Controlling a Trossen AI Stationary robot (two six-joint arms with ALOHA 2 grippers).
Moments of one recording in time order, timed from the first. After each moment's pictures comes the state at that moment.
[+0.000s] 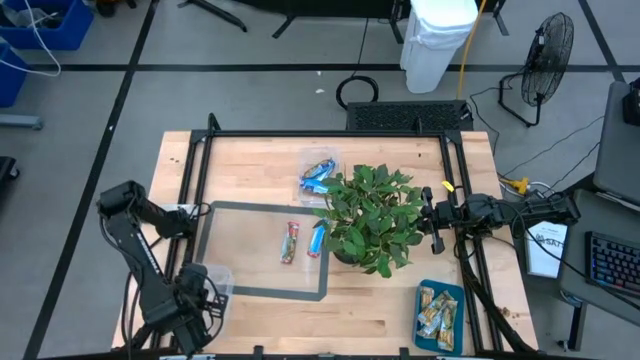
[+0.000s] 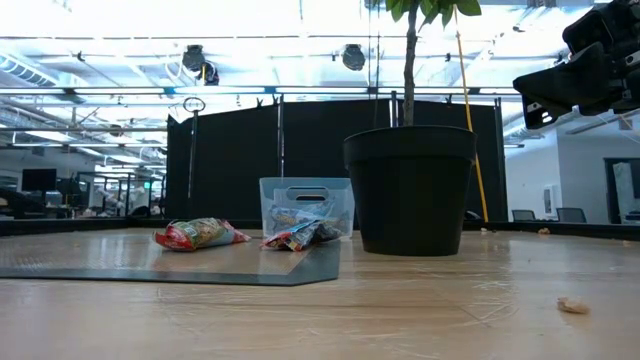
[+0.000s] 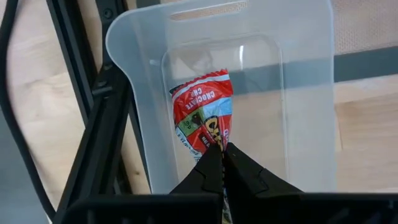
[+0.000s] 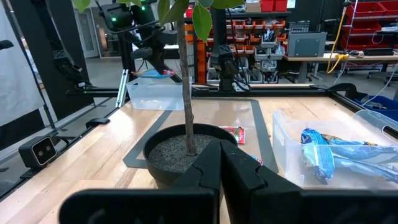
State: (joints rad) left arm -1.05 1.64 1.29 -1.44 0.04 -2.41; right arm 0.12 0.06 0.01 0.02 0.03 0.04
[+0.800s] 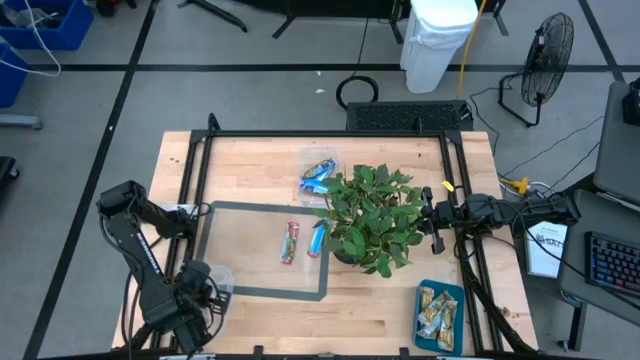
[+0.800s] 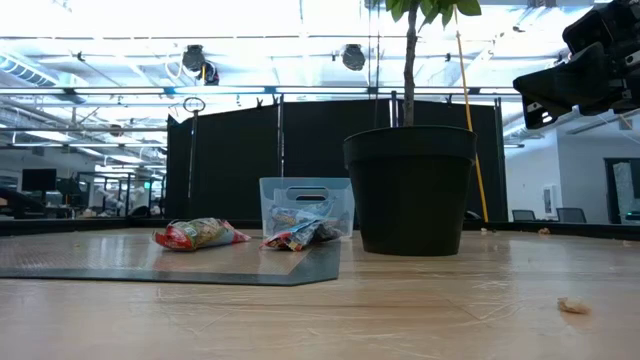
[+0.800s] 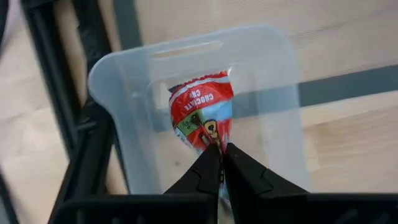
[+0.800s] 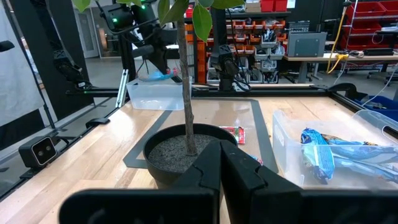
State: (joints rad) left arm -1.05 1.64 1.29 -1.46 -0.07 -2.38; right arm 0.12 0.06 0.01 0.02 0.03 0.04
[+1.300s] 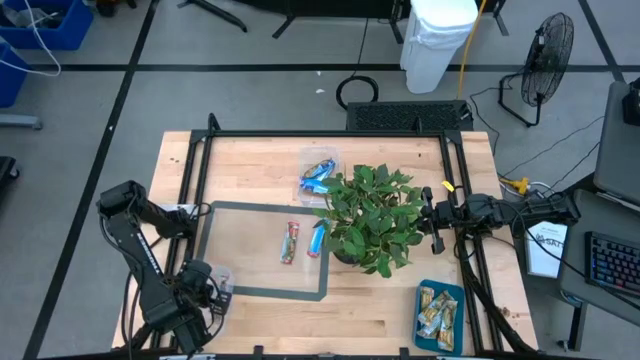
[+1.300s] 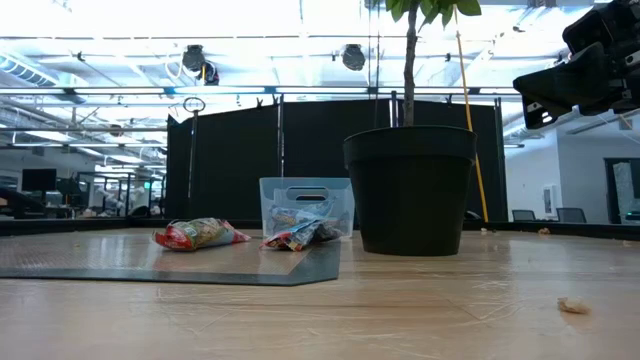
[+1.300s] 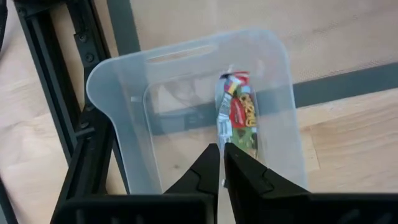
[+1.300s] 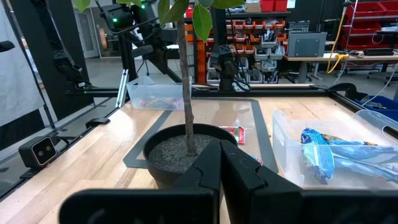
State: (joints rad) left arm -1.05 1.64 1.29 -1.46 -0.09 -2.36; right arm 0.12 0.06 0.01 0.02 0.03 0.04
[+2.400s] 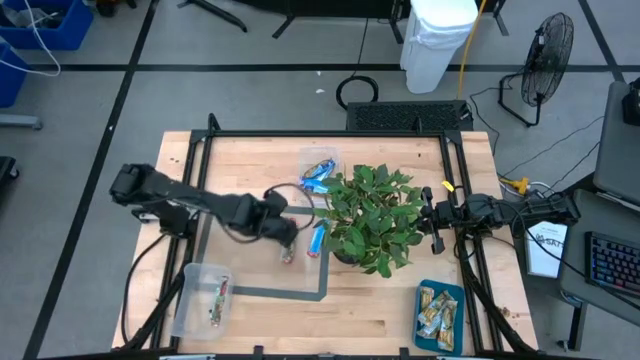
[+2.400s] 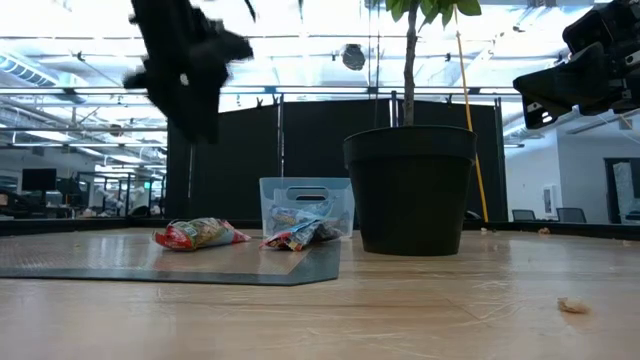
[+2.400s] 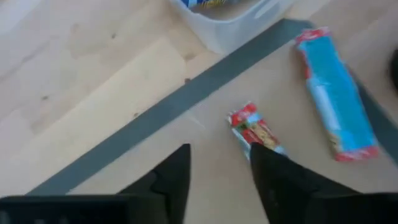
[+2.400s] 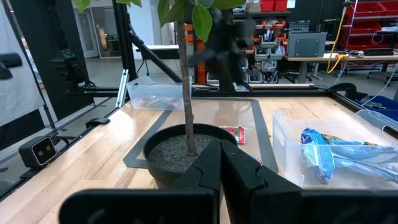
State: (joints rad) left arm -0.19 1.58 1.19 -0.99 -0.42 -1.05; right arm 0.12 0.06 0.01 0.02 0.02 0.04
